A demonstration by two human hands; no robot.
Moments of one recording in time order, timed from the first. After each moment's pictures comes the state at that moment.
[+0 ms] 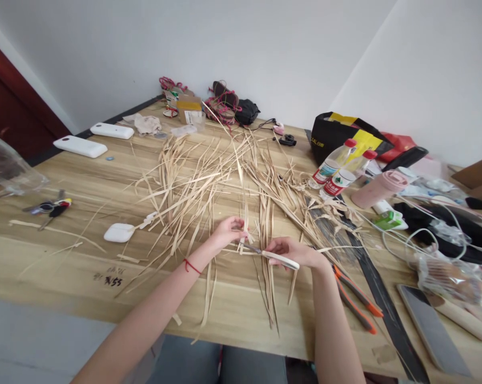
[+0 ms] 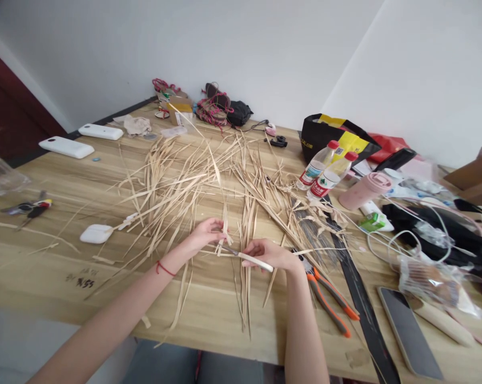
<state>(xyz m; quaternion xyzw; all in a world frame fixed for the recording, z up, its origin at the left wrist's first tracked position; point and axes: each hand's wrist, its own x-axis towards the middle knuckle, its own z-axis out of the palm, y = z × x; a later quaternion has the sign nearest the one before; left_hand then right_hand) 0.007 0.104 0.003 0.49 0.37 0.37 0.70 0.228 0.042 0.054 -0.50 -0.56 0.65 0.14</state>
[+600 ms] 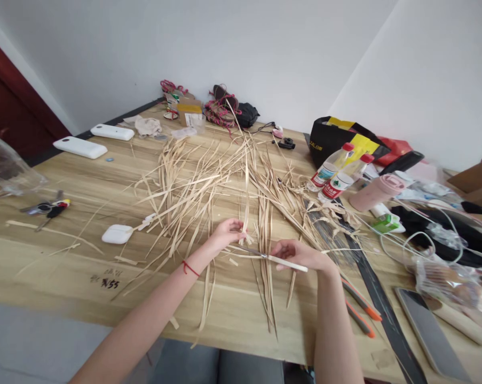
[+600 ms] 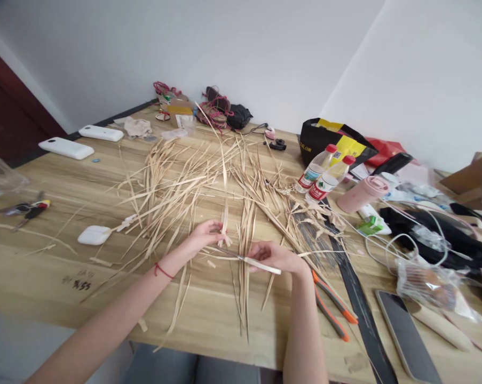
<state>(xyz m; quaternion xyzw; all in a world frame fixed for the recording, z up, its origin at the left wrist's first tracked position) 0.007 0.105 0.001 0.50 0.39 0.38 0.67 0.247 0.039 0.062 -0.49 -0.58 0.64 0.14</state>
